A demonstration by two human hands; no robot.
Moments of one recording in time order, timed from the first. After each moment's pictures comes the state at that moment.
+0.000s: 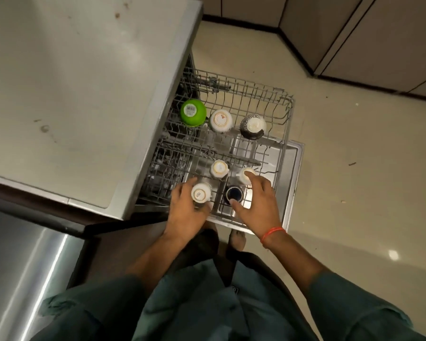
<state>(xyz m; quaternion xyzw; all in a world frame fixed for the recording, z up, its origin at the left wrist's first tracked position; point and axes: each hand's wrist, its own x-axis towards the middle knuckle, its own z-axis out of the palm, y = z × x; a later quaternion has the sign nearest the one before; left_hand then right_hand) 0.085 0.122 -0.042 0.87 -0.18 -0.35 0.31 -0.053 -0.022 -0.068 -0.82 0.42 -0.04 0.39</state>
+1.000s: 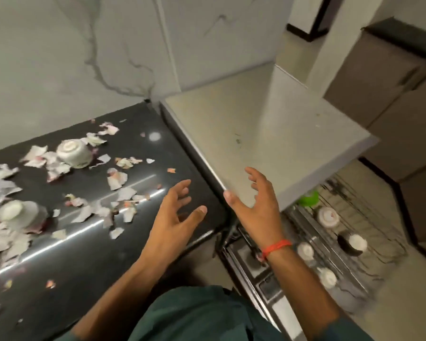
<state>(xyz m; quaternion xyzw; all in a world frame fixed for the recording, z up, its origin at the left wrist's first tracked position) 0.106 0.386 0.109 0.79 0.05 -0.06 0.61 0.122 0.191 0.111 -0.83 0.08 -0.06 0.54</state>
